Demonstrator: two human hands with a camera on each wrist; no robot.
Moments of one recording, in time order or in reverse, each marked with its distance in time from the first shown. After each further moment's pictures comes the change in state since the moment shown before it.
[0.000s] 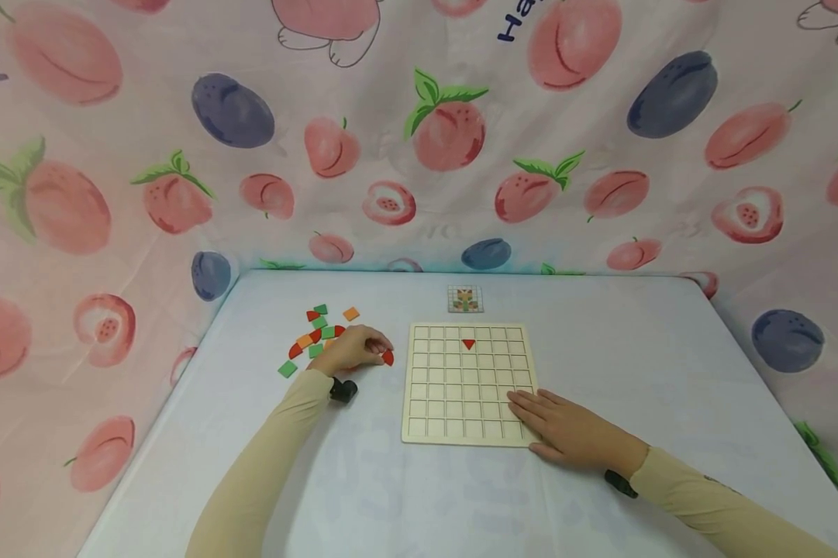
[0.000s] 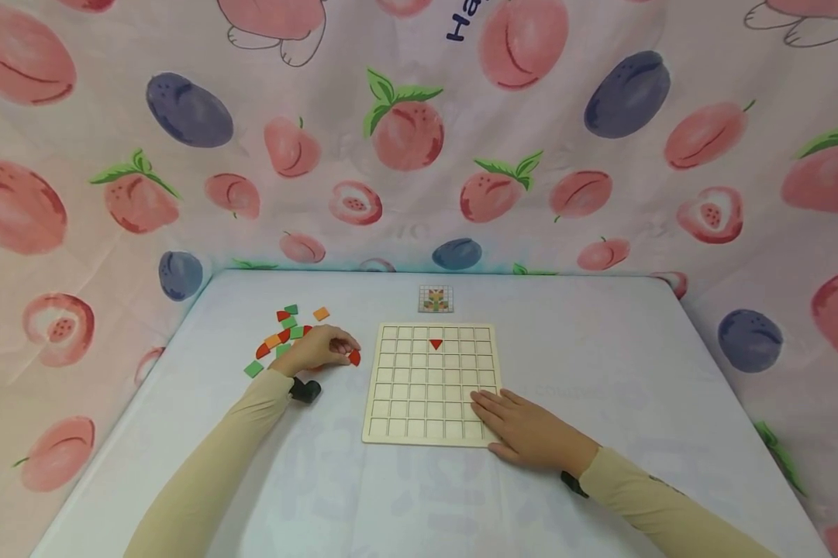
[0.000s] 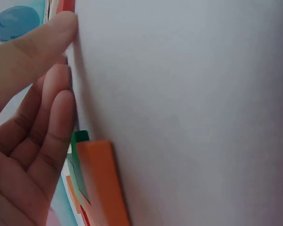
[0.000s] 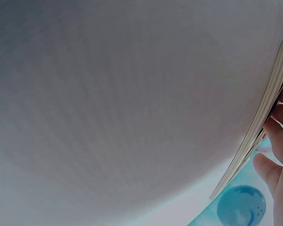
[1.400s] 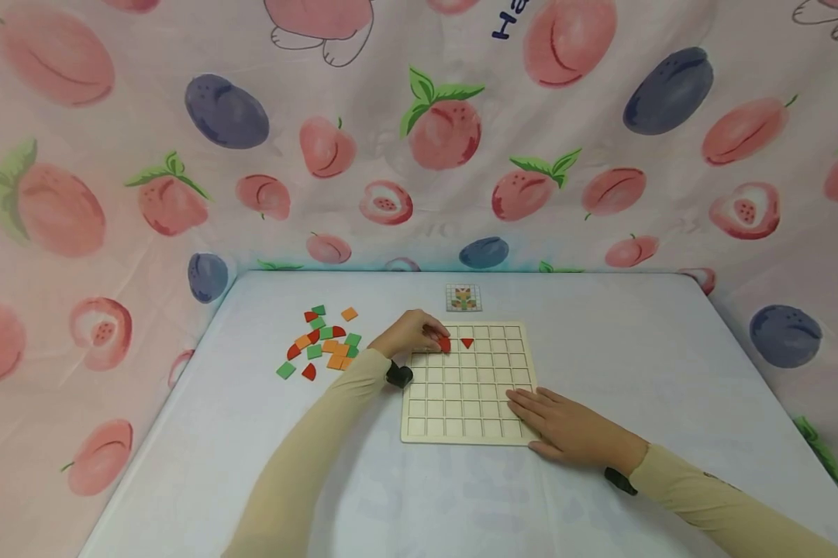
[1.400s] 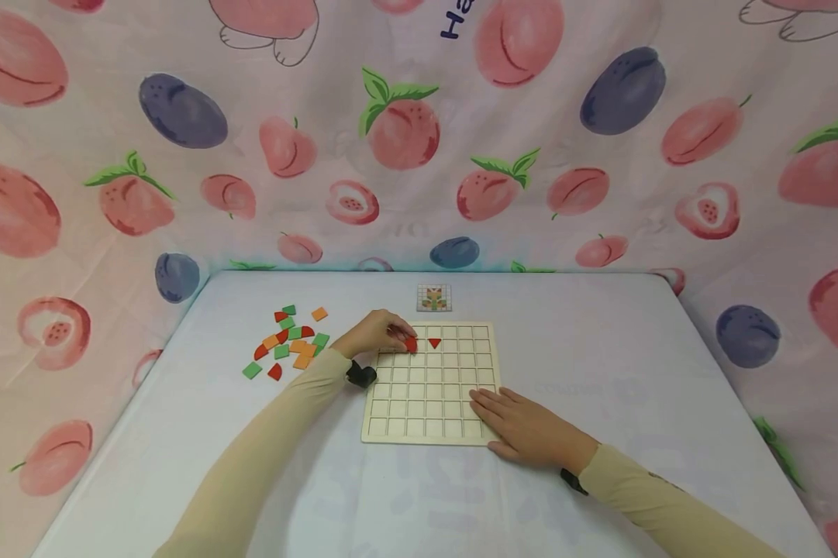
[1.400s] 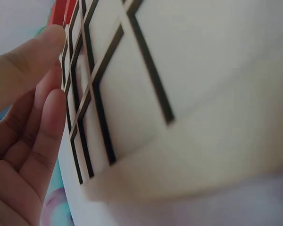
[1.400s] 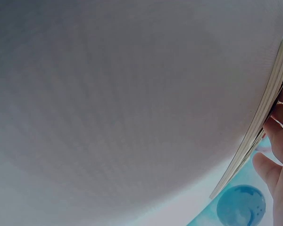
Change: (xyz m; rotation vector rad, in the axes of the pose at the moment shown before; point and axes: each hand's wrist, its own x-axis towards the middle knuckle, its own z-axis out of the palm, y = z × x) left_hand 0.067 0.064 0.037 -0.038 -0.083 0.170; right_hand -0.001 0.000 -0.001 -0.016 0.028 -0.020
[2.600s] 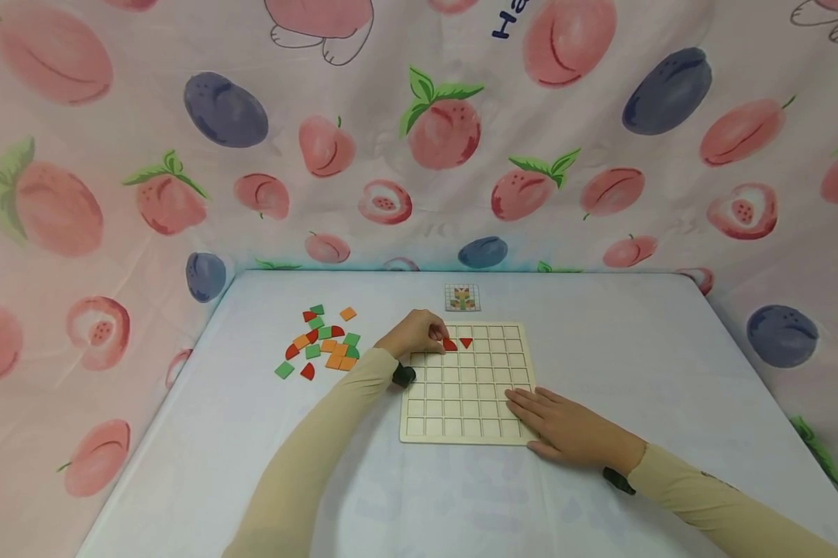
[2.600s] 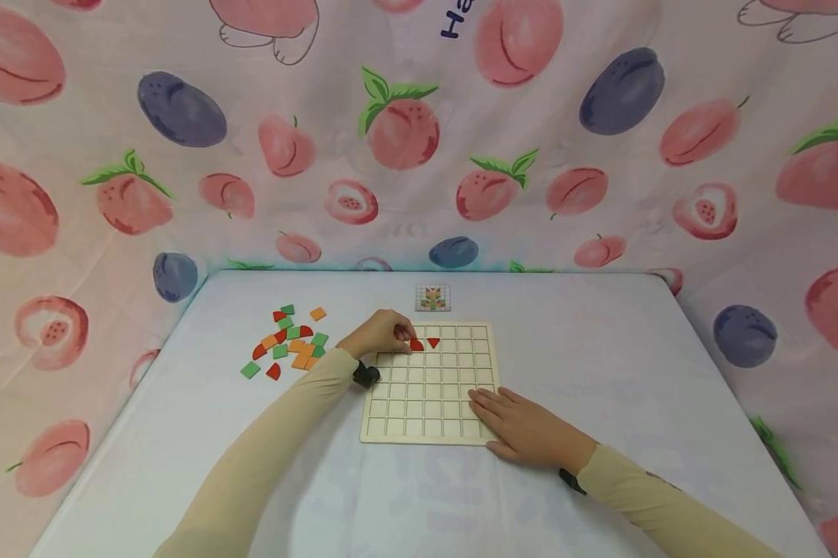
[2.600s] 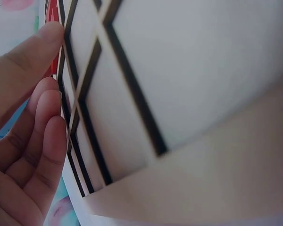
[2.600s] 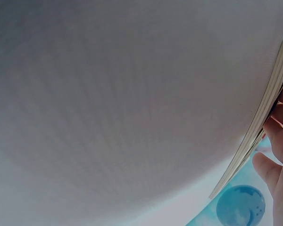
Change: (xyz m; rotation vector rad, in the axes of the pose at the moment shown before) left_hand 0.009 0.003 0.007 0.074 0.005 -0.007; right_hand 0.001 -0.002 -0.002 0.015 -0.042 0.028
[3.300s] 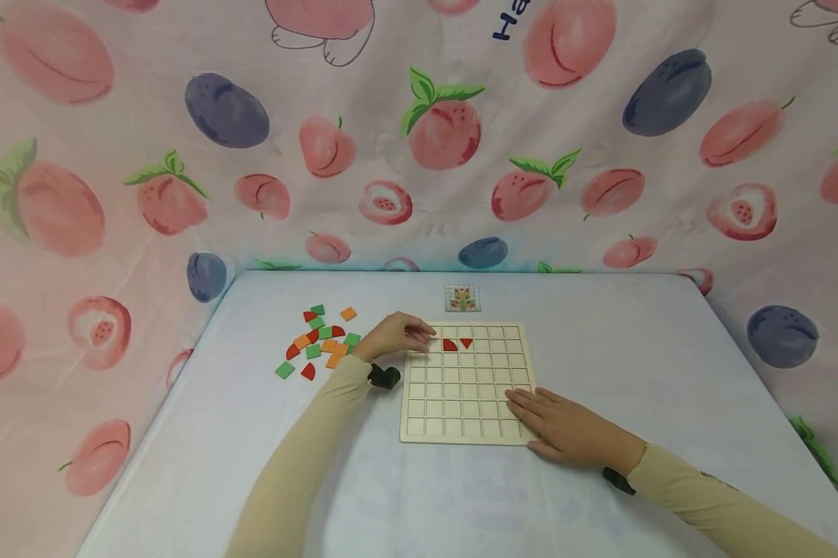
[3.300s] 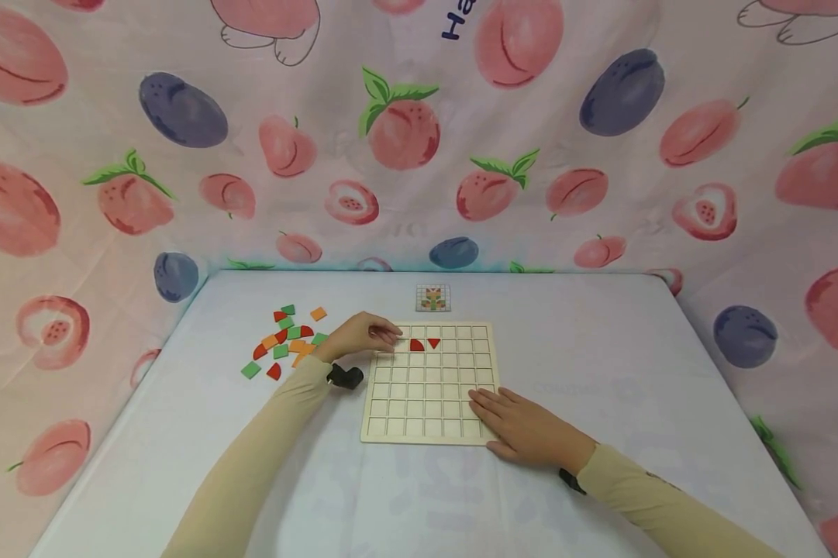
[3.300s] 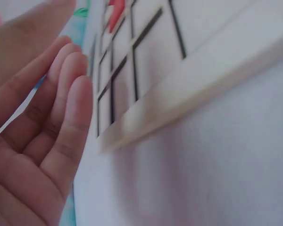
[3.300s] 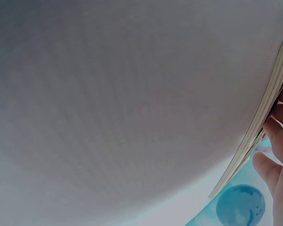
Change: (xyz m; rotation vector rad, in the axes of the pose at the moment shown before) left_hand -0.033 -0.019 -0.017 -0.225 0.022 0.000; right_hand 0.000 -0.002 -0.003 -0.007 0.027 -0.004
